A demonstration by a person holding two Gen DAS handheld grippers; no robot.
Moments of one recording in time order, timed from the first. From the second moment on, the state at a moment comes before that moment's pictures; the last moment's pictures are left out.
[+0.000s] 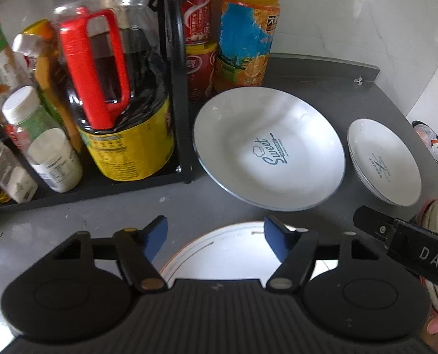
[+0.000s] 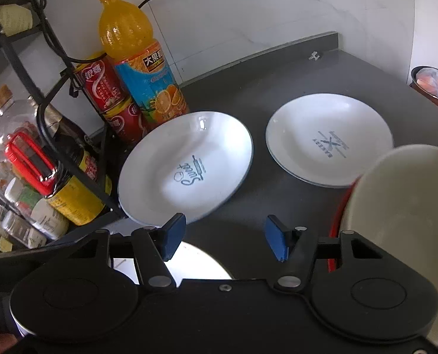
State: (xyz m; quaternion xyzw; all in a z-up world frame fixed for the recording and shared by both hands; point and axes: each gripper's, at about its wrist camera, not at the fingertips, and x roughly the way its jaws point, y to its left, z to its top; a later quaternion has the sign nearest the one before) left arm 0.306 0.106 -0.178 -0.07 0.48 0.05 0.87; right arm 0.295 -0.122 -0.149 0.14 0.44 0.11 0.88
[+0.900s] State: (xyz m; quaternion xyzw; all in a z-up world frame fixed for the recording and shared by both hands) left arm 0.378 0.108 -0.229 -0.18 0.51 0.11 0.84; right arm 0.390 -0.116 -0.214 0.17 0.53 0.07 0.83
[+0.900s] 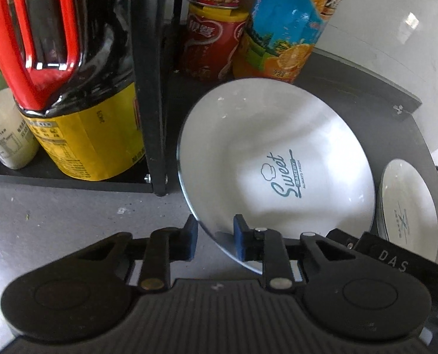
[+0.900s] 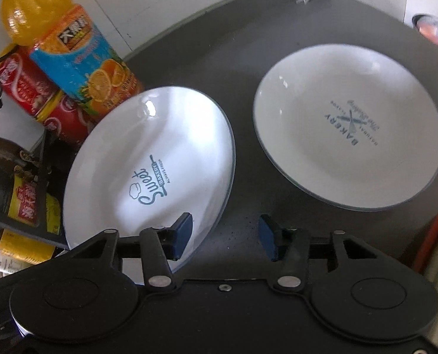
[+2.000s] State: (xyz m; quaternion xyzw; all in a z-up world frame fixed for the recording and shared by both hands) left arm 0.353 0.123 -0.217 -0.23 0.49 0.12 0.83; right arm 0.357 -0.108 -0.177 0.13 0.45 0.10 0.88
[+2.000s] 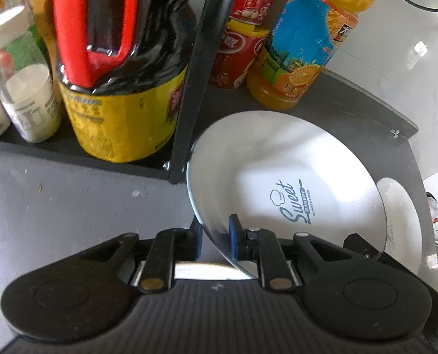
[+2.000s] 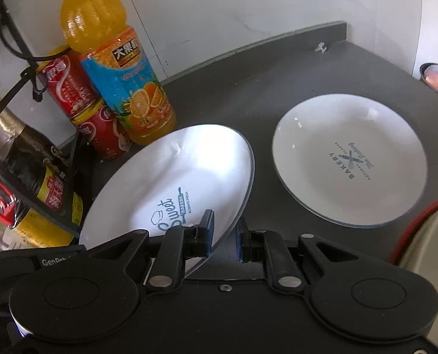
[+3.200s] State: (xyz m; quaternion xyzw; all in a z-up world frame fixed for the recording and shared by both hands) left arm 0.253 0.146 -0.173 -0.20 0.47 0.08 0.85; right arm 0.245 -0.106 -0.137 0.15 0.42 0.06 0.89
